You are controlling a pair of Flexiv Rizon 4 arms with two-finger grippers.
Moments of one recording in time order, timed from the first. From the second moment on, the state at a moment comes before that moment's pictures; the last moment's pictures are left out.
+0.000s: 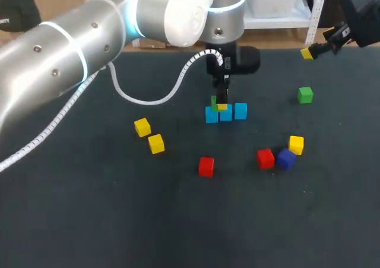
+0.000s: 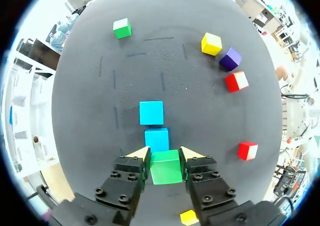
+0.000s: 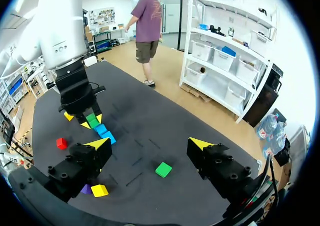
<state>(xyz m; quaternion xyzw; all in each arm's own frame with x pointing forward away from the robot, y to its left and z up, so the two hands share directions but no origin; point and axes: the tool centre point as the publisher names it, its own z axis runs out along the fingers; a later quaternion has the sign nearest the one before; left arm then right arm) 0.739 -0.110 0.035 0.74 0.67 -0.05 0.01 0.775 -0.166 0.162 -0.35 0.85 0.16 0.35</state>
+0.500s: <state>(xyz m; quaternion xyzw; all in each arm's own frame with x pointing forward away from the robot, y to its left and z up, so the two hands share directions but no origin) 0.741 -0.110 0.027 0.74 0.67 -0.04 0.00 0.775 -0.166 0.162 -0.35 0.85 0.16 0.35</state>
